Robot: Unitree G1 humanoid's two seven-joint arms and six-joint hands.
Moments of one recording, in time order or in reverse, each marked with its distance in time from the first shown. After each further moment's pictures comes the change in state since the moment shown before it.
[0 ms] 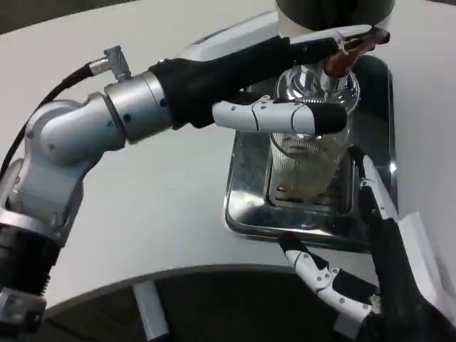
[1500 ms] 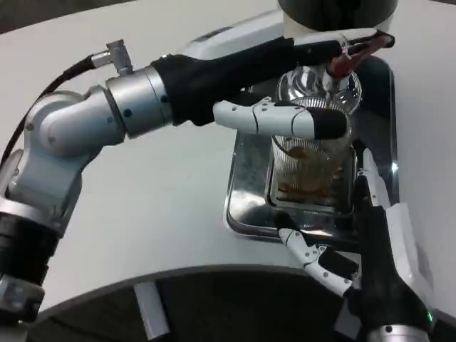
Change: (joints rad) left arm -0.041 0.013 -0.023 0.064 0.000 -0.070 -0.009; right arm -0.173 0.000 0.044 0.189 0.075 0.087 -0.207
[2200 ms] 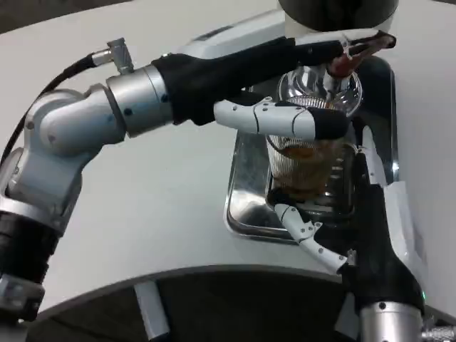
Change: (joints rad) left arm -0.004 0.001 -0.001 0.000 0.000 0.000 -0.006; right arm -0.095 -0.003 0.009 0.014 0.041 0.040 -0.041
